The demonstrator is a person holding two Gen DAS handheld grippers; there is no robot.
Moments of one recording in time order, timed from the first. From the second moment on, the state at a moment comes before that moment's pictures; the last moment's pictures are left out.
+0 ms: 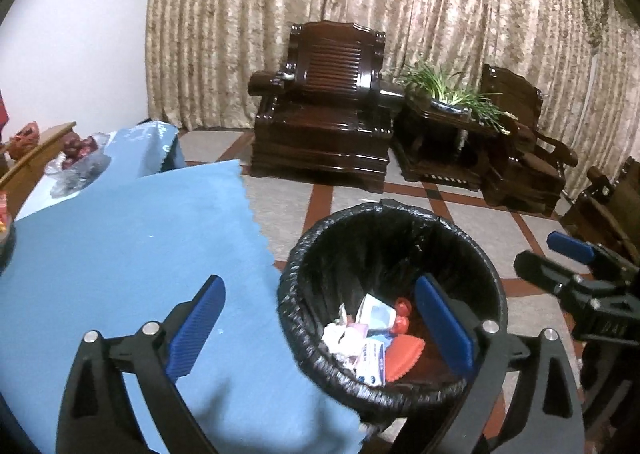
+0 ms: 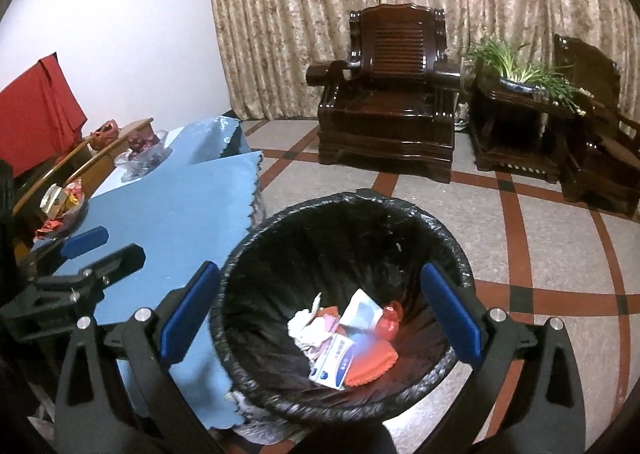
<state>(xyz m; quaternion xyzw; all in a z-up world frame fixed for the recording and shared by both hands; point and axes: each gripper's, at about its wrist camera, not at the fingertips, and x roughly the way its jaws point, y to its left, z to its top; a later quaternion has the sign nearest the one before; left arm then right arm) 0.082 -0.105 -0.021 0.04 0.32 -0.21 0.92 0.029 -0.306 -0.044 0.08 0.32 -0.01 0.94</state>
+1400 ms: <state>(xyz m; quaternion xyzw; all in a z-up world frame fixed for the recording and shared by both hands) 0.001 -0.051 0.036 0.03 0.24 -0.16 0.96 -0.028 -0.247 0.018 0.03 0.28 0.01 0.96</state>
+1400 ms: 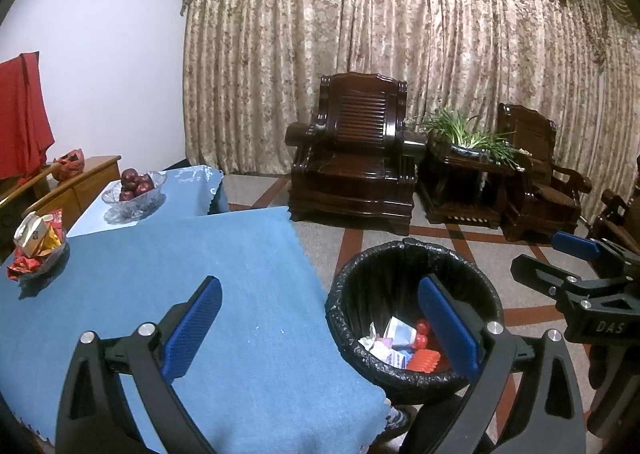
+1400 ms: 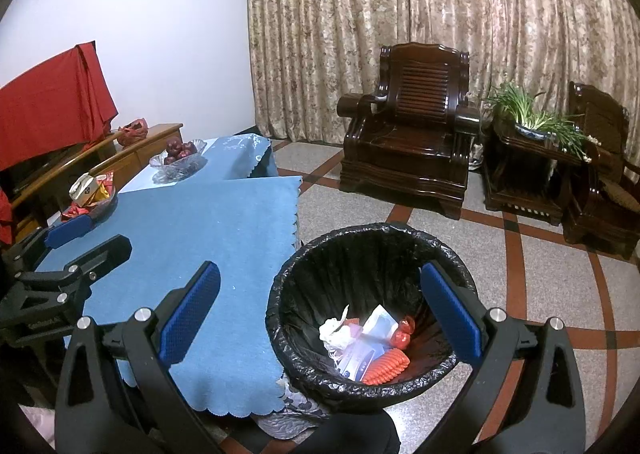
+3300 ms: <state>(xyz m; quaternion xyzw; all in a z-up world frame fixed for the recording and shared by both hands) 0.001 -0.044 0.034 0.03 0.25 -0.16 0.95 -0.024 -0.239 0.021 0.03 0.28 0.02 0.96</state>
